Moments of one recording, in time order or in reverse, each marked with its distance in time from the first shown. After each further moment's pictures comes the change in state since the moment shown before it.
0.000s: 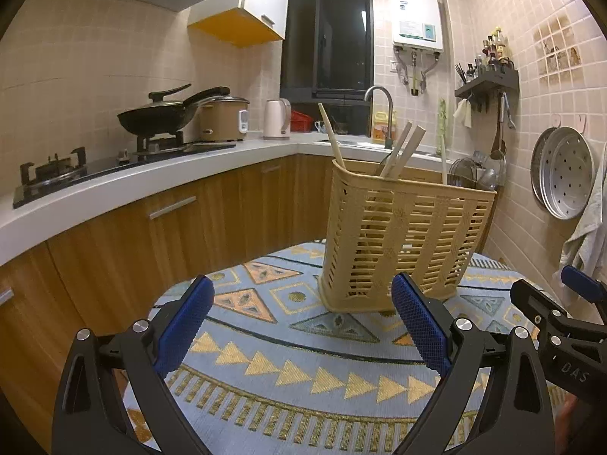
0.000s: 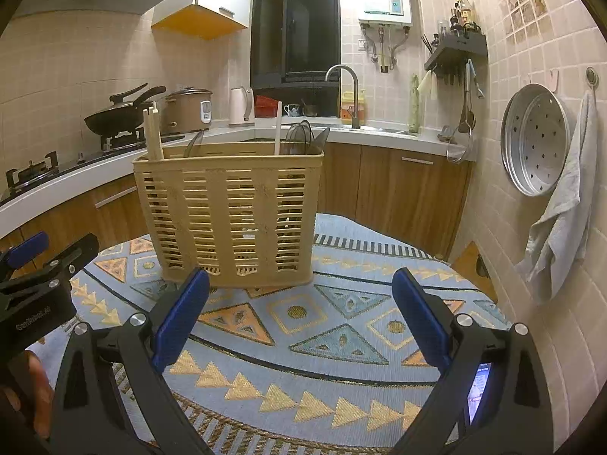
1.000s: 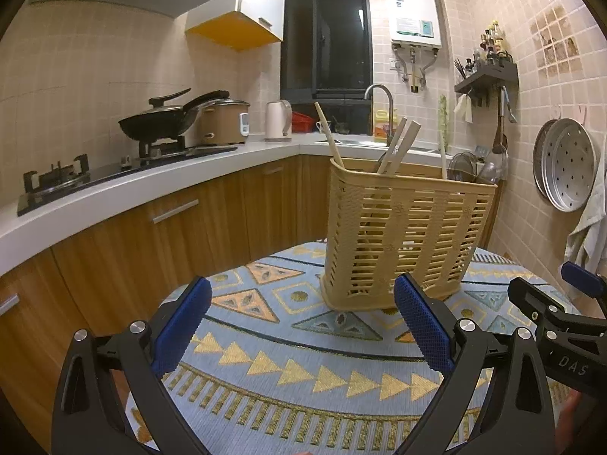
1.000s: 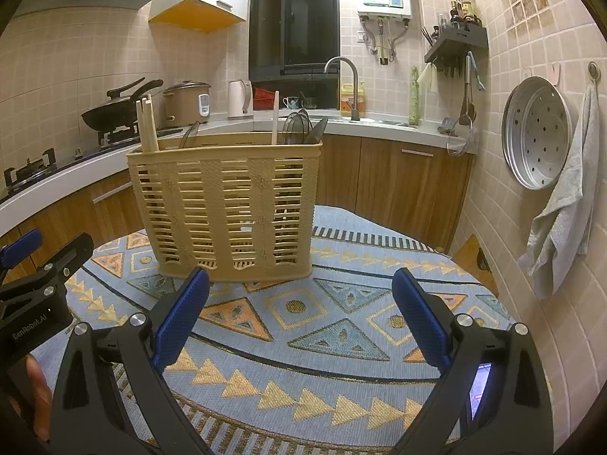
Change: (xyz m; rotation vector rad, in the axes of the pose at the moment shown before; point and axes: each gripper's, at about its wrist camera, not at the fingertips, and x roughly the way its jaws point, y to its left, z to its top) left arm -0.004 -0.008 -0.003 0.024 -0.002 0.023; right arm 0.004 0.000 -0.001 0.001 0.023 0.001
